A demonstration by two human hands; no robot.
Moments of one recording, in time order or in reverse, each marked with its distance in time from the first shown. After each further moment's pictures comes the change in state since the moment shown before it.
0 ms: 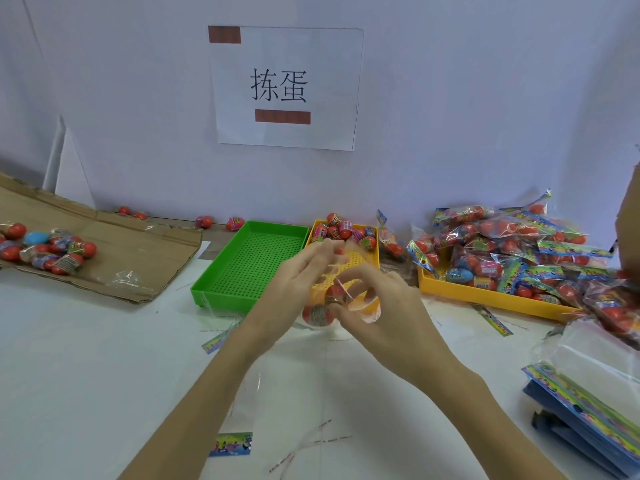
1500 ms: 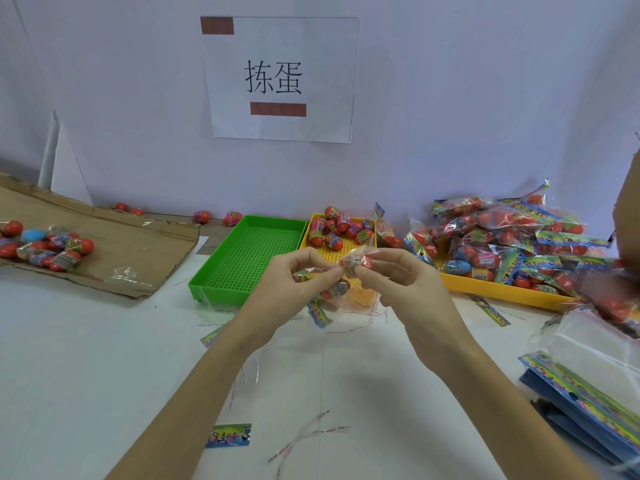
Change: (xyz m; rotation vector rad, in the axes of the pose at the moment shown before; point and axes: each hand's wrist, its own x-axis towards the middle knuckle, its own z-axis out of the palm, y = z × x) left_hand 0.002 -0.015 -0.006 0.007 0.027 -0.047; right_hand 0.011 0.008 -0.013 0.732 0.153 0.484
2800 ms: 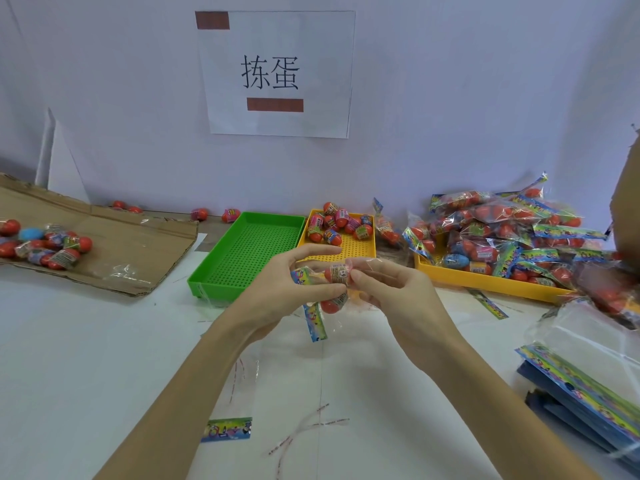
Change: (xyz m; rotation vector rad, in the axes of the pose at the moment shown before) left_hand 0.001 0.000 -0.008 -0.075 -0.182 -0.074; right_hand -0.006 0.006 0.008 0.036 -0.015 0.155
